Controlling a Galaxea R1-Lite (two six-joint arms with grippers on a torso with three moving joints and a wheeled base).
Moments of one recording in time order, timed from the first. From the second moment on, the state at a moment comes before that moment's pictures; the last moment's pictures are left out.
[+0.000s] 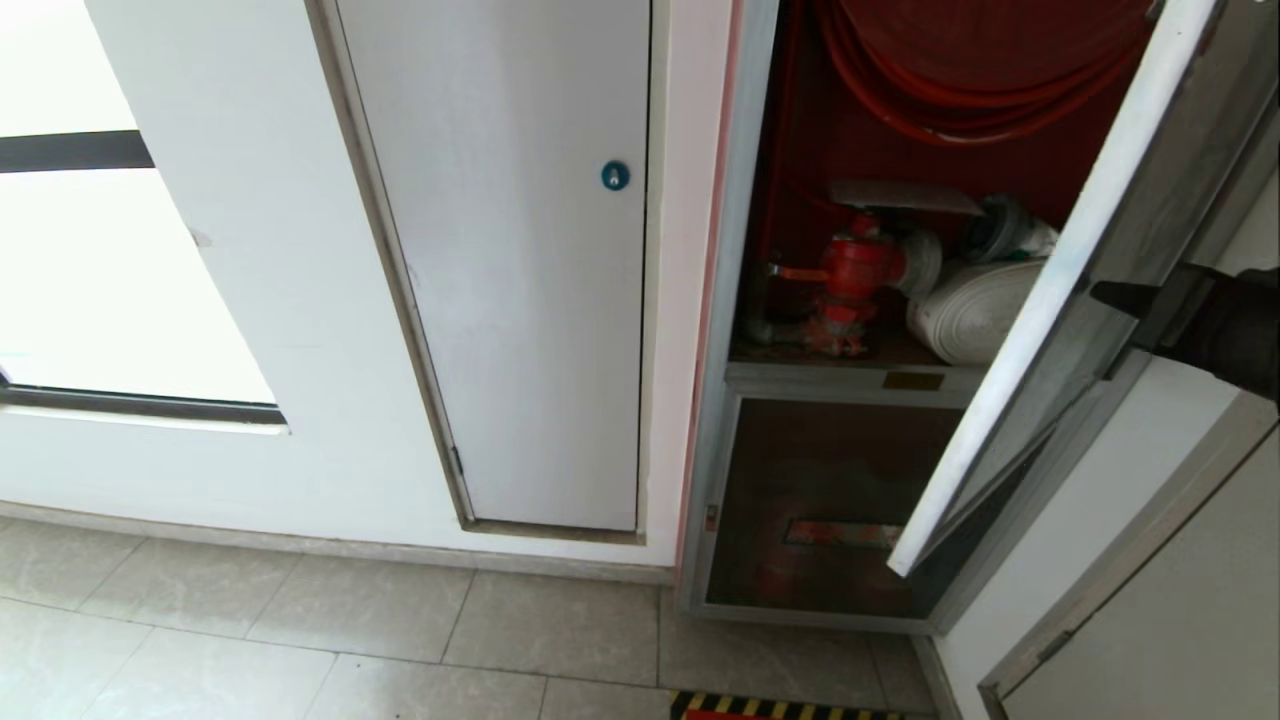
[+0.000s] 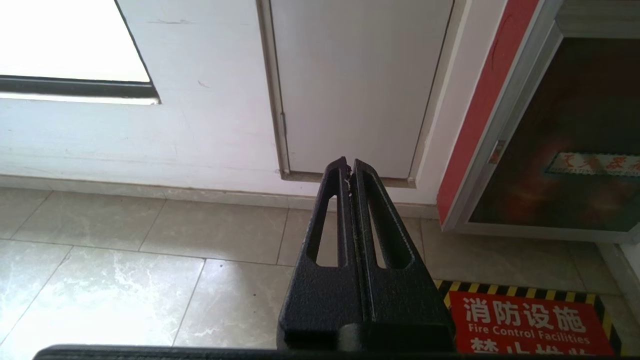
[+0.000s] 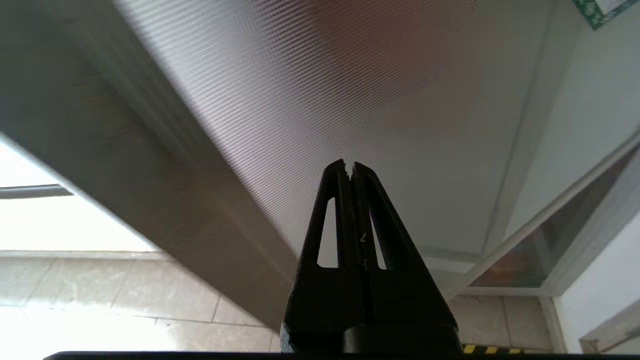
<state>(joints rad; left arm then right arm) 0.00 0.00 0.00 0.00 -0.02 -0.01 -0.02 1.34 -0.88 -0.39 0.08 0.25</state>
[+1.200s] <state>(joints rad) 0.00 0.00 0.00 0.00 -0.02 -0.01 0.00 2.07 -1.73 -0.38 0.07 0.25</state>
